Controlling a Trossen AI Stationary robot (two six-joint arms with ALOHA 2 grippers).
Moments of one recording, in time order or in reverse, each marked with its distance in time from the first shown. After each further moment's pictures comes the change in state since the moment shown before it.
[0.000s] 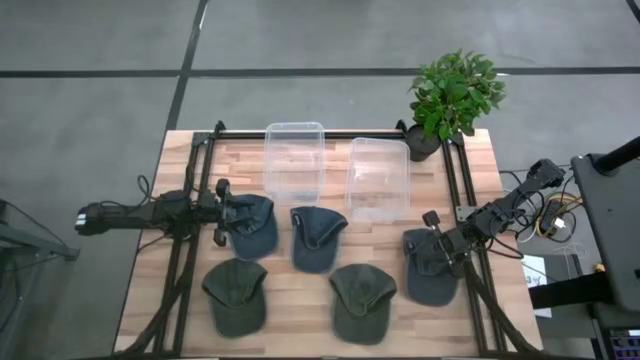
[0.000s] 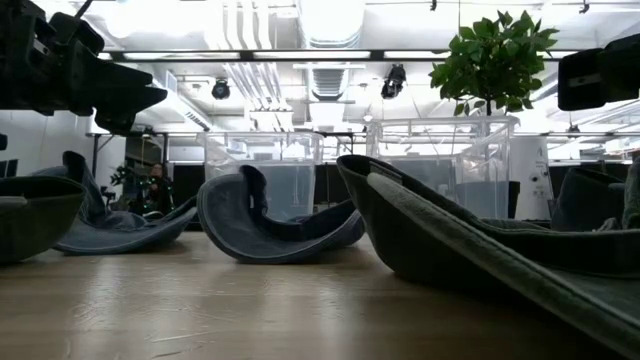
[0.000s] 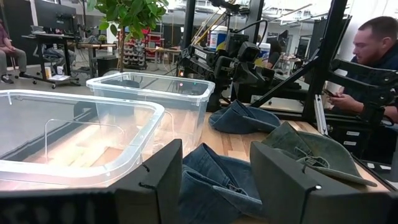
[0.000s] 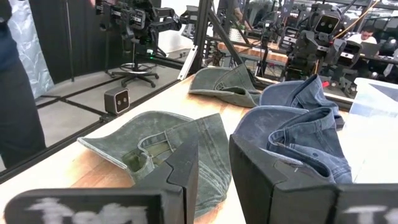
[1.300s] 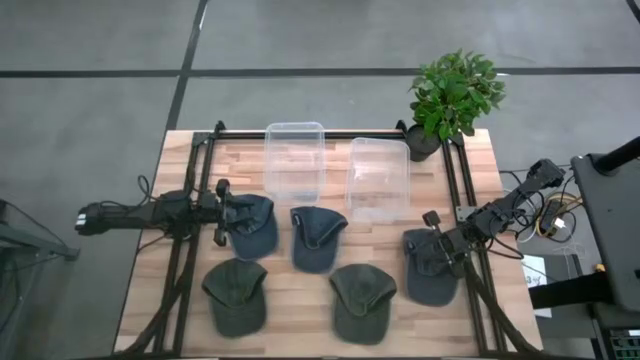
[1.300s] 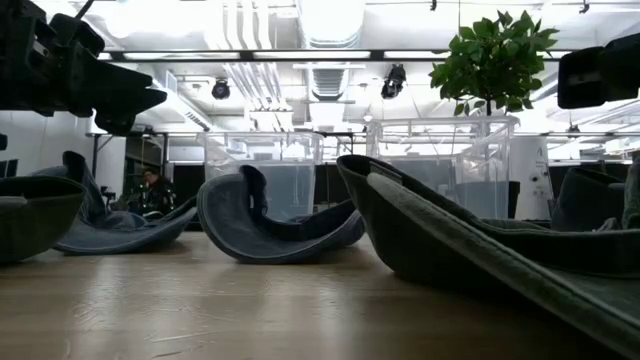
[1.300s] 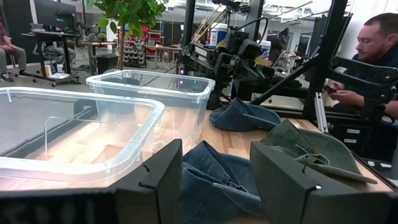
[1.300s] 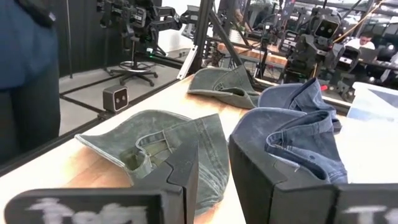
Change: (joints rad) left arm 0.000 0.000 0.000 -0.010 -0.002 0.000; right arm 0.000 0.000 0.000 0.000 0.000 -0.021
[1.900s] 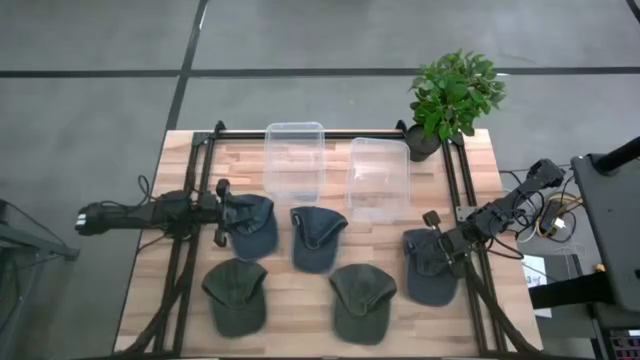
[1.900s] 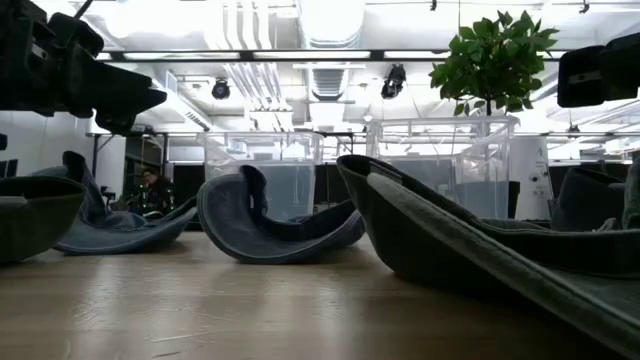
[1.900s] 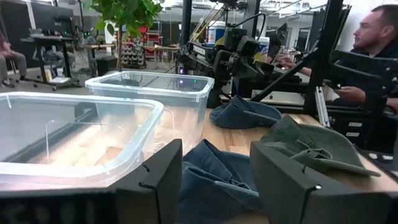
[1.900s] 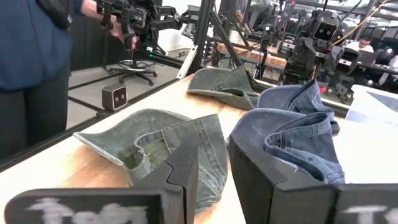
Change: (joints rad) left arm 0.000 0.000 0.000 -0.025 0.006 0.023; right arm 0.000 0.000 0.000 -0.001 0.000 -0.023
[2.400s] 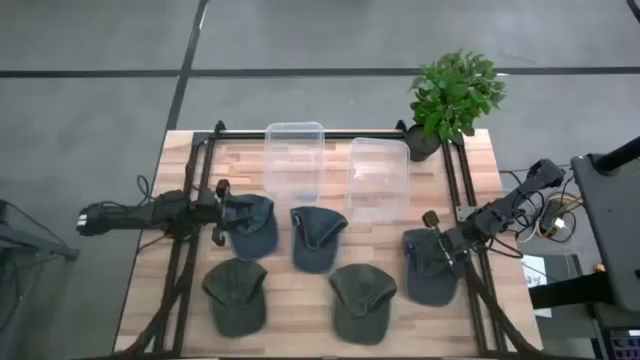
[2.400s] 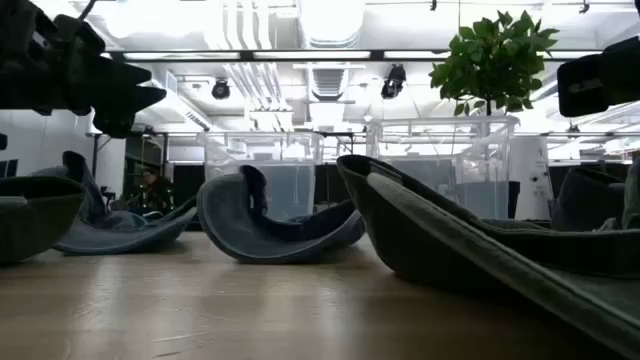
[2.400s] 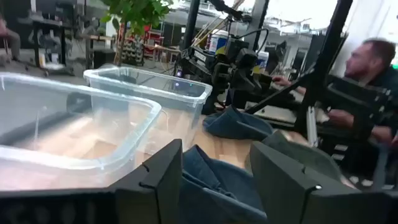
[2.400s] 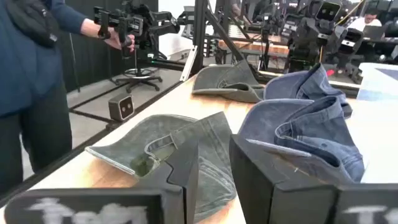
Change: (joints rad) left arm 0.000 -0.019 0.000 0.024 -0.002 -0.092; right arm 0.000 0.000 0.000 0.000 0.000 0.124
